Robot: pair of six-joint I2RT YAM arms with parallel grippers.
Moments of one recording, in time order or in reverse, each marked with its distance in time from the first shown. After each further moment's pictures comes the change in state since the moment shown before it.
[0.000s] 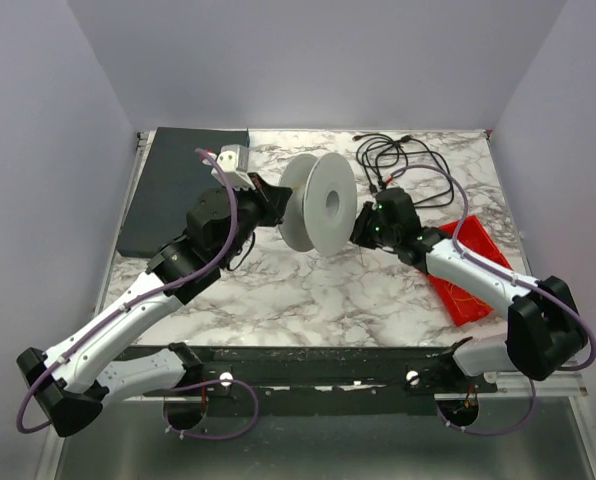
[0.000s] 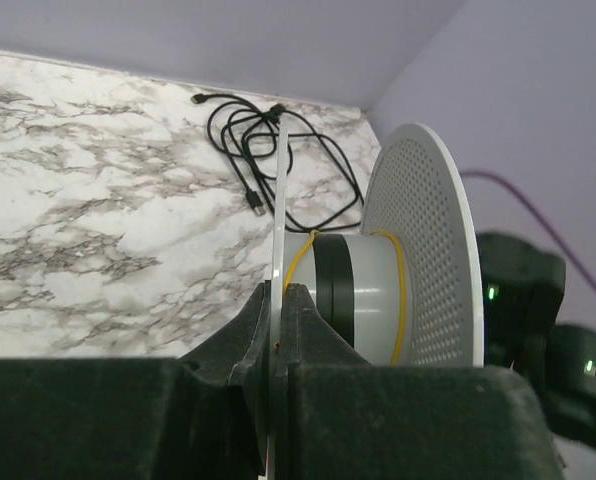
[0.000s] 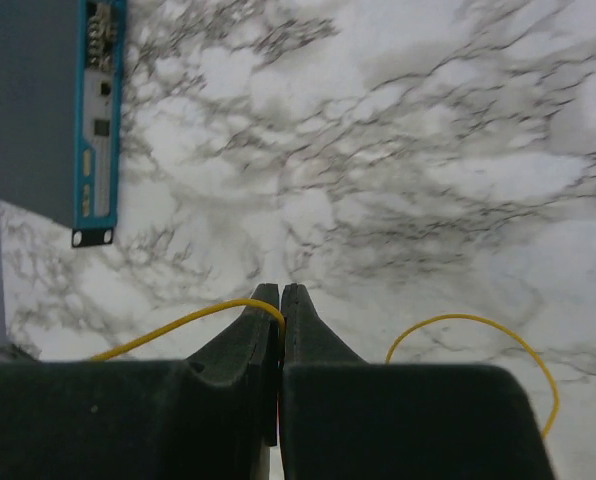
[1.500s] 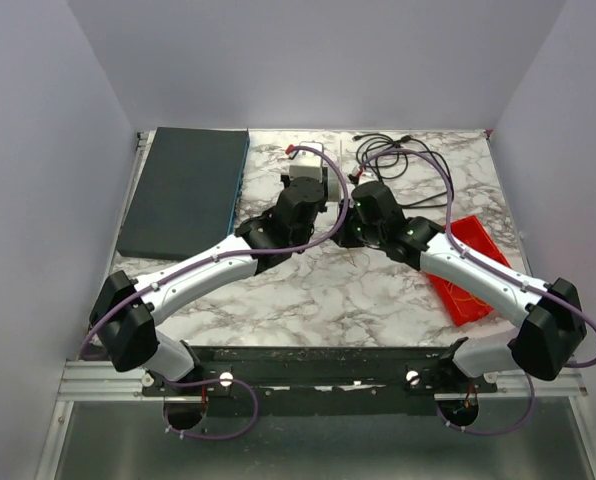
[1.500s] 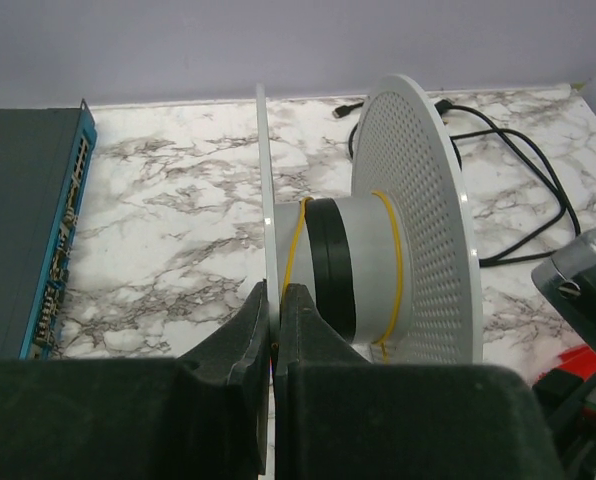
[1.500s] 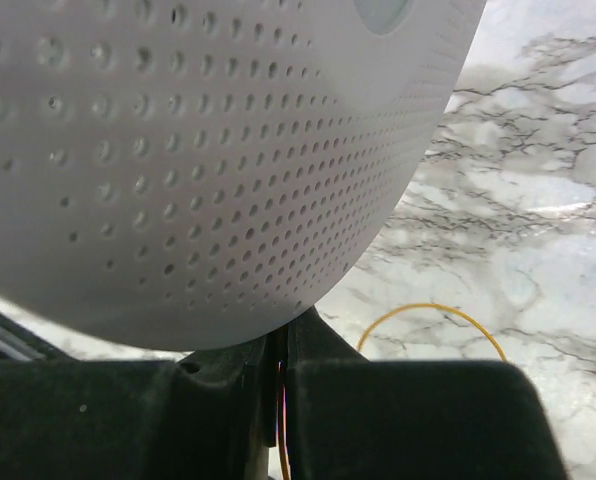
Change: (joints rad) left arm -0.128 0.500 0.170 0.203 -0.430 0.294; right arm 0.214 -0.023 0.198 -0.222 0.111 -0.139
